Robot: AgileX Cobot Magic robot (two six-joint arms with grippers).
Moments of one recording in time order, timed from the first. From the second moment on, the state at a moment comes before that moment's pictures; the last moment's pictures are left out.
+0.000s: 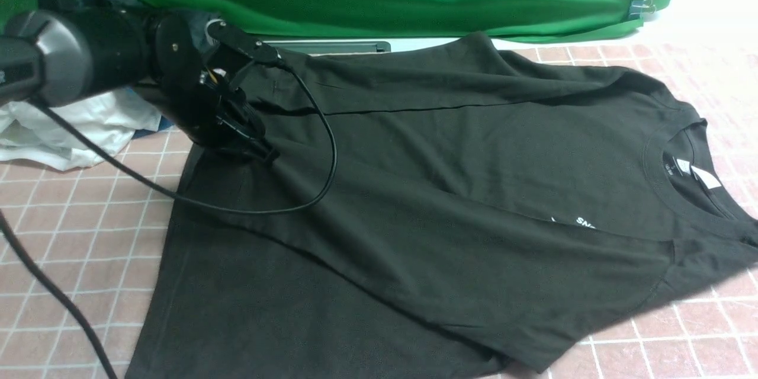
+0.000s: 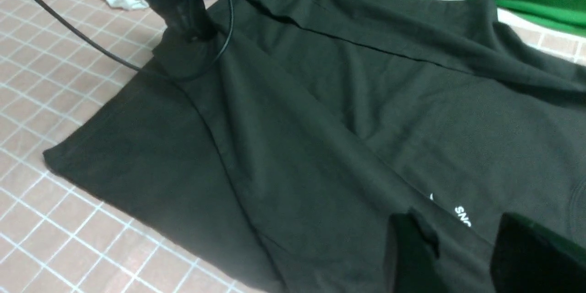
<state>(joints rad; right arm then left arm) 0.46 0.64 -0.90 0.10 0.91 -0.02 -0.15 1.91 -1.33 -0.03 0.63 0.47</state>
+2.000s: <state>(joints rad) 0.46 0.90 -0.98 0.03 0.88 -0.03 -0.15 2.22 -1.62 0.18 0.36 0.95</state>
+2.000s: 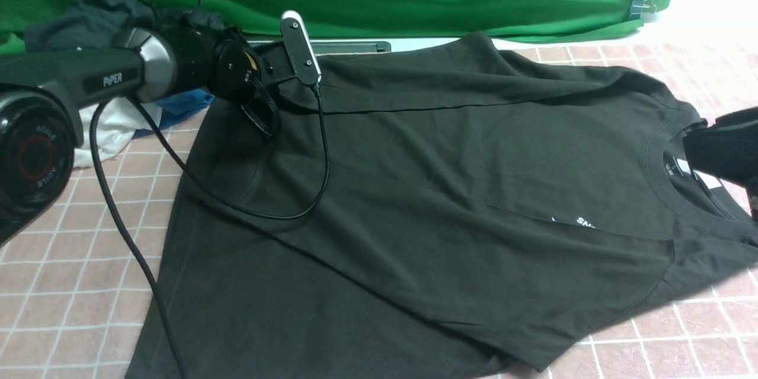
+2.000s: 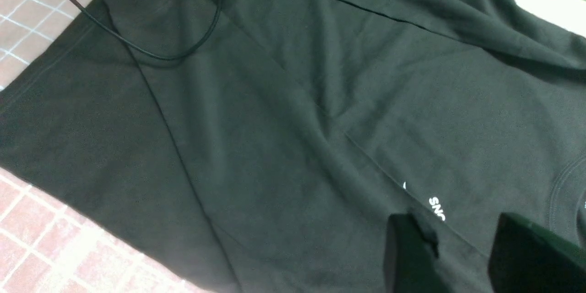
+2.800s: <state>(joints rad) 0.46 0.90 -0.98 0.03 0.89 -0.06 -0.25 1.93 -1.39 0.12 0.81 0.86</state>
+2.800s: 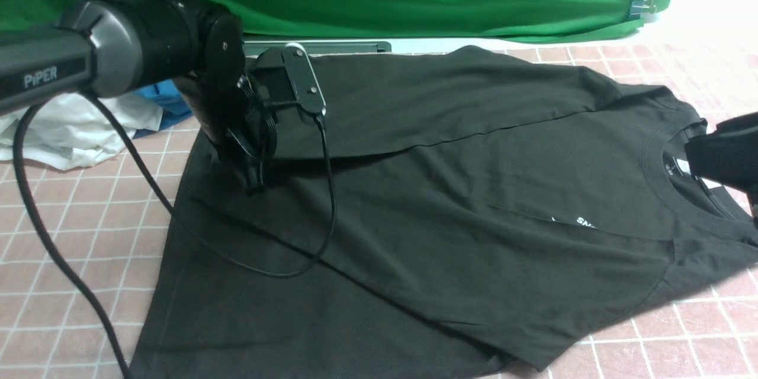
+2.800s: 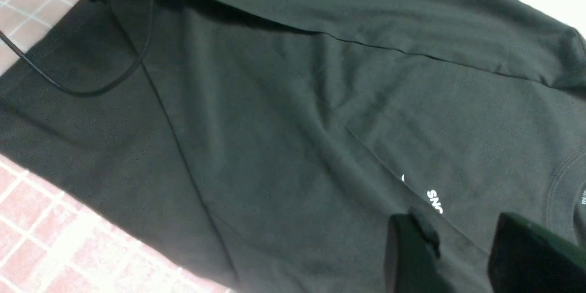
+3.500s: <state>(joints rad) 0.46 0.90 -0.98 0.03 0.93 -0.09 -0.28 1.67 -1.24 -0.05 1.06 0.79</state>
